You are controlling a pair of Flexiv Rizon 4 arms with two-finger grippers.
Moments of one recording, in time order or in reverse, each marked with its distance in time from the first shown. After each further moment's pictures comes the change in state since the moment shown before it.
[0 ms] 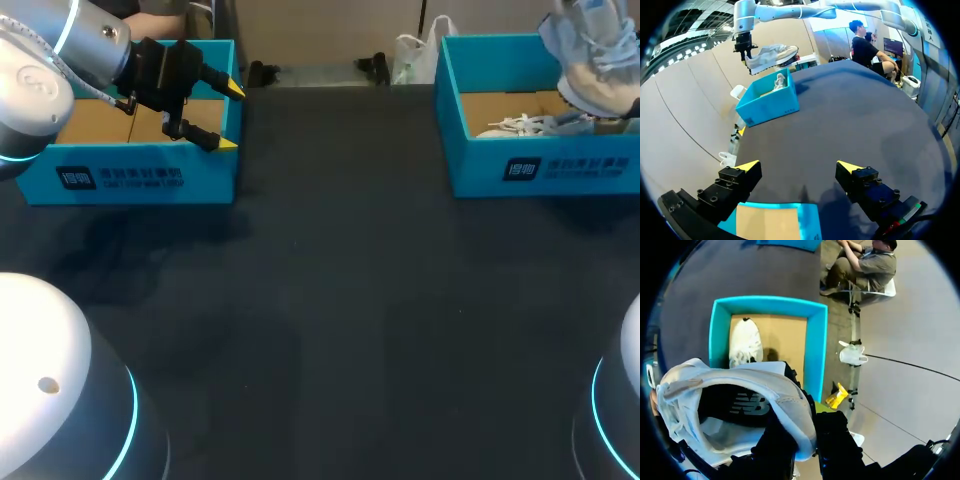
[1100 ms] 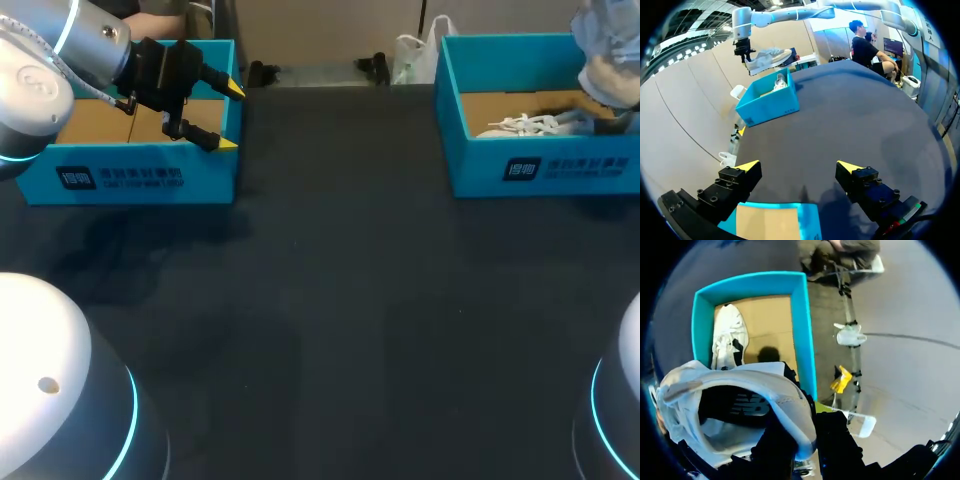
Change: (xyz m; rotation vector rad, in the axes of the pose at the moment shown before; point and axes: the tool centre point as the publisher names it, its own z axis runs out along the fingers) left arm 0.000 0.000 0.000 0.000 0.000 0.000; right arm -0.014 -0.066 0.032 0.083 0.013 0.185
